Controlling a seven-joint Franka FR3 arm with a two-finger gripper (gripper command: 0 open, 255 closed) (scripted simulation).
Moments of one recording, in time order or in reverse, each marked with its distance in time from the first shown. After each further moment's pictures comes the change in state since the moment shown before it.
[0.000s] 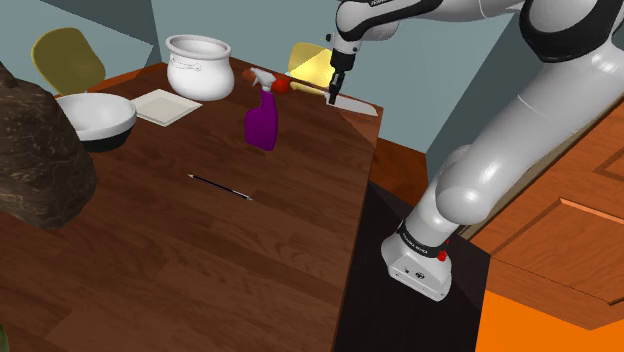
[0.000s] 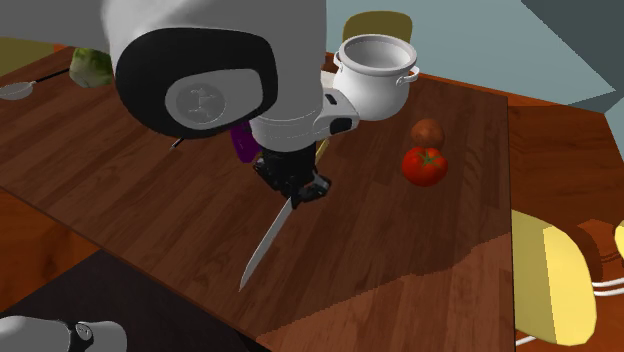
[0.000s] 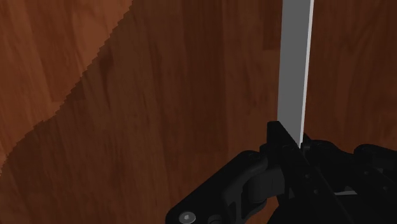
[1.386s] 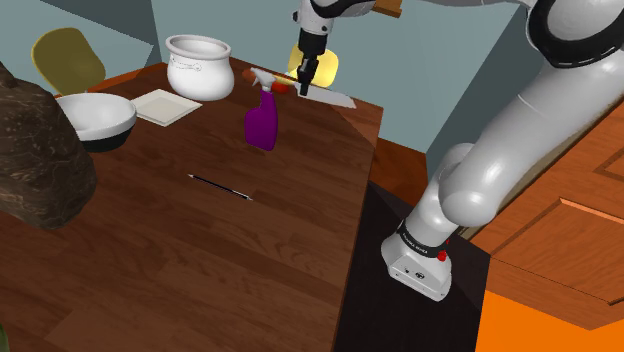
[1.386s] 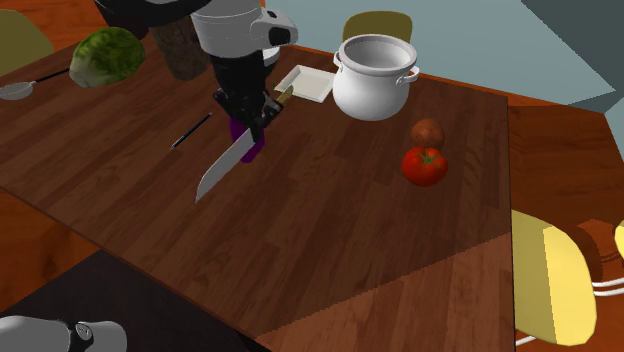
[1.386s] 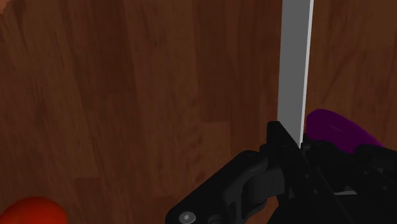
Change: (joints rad) arm 0.117 -0.004 0.164 0.117 0.033 -0.131 0.258
